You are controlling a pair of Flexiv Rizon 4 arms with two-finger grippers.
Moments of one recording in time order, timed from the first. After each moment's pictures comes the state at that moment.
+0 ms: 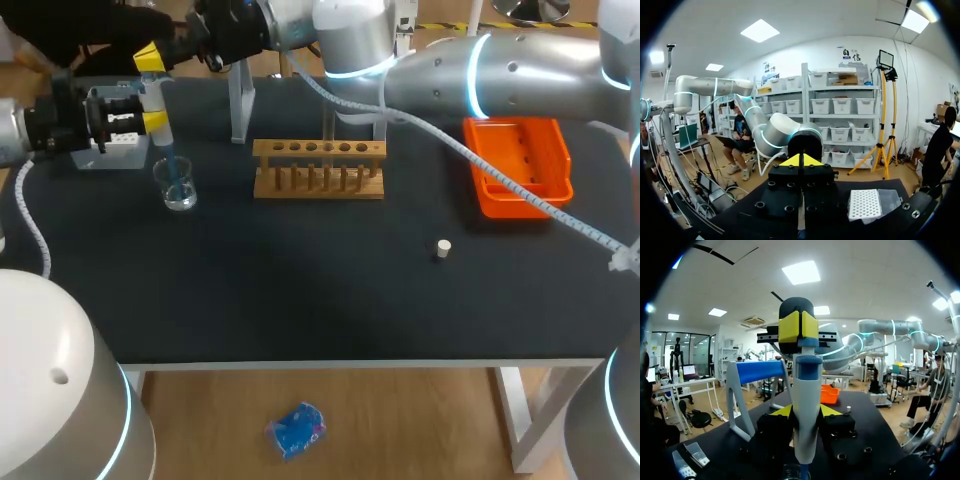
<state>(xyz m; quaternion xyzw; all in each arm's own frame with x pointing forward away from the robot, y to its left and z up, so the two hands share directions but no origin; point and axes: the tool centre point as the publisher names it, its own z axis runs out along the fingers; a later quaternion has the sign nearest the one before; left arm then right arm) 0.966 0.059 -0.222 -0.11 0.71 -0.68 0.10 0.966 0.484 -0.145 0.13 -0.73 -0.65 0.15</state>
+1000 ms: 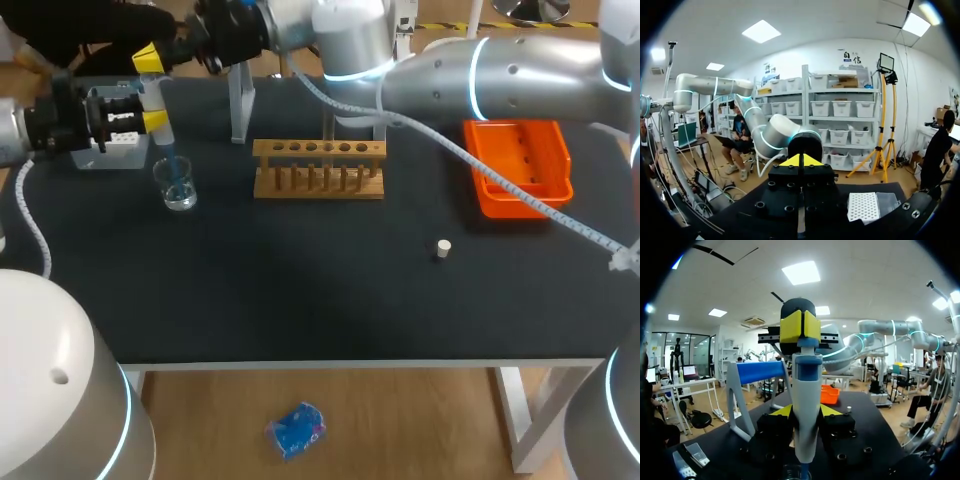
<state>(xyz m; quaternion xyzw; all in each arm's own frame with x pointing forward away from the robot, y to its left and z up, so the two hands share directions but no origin) 0.967 0.059 -0.221 -0.11 0.71 -0.68 0.10 0.964 0.487 -0.140 0.14 -0.72 -0.66 0.14</state>
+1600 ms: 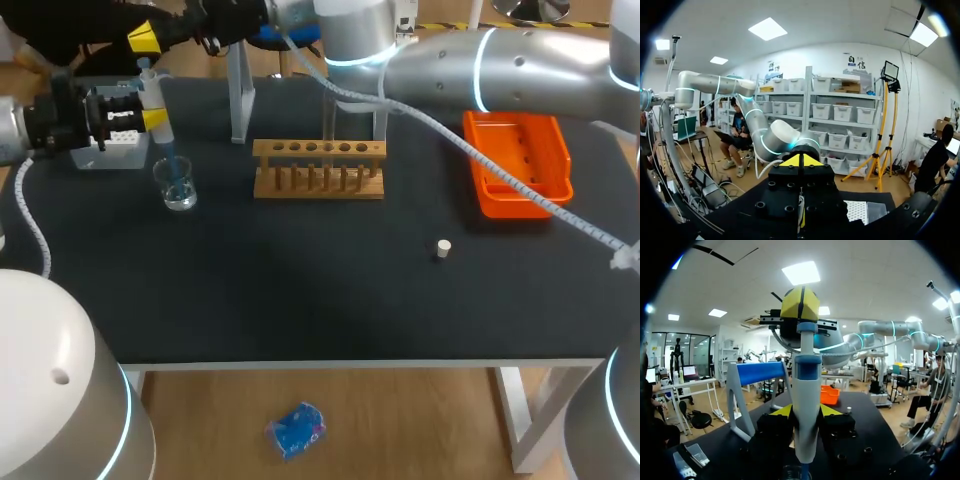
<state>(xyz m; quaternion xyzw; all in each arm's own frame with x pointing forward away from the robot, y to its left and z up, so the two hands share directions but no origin) 0.968 0.059 -0.219 -0.11 0.71 -0.68 0.10 0.966 0.484 -0.107 0.17 -0.72 -0.66 0.11</state>
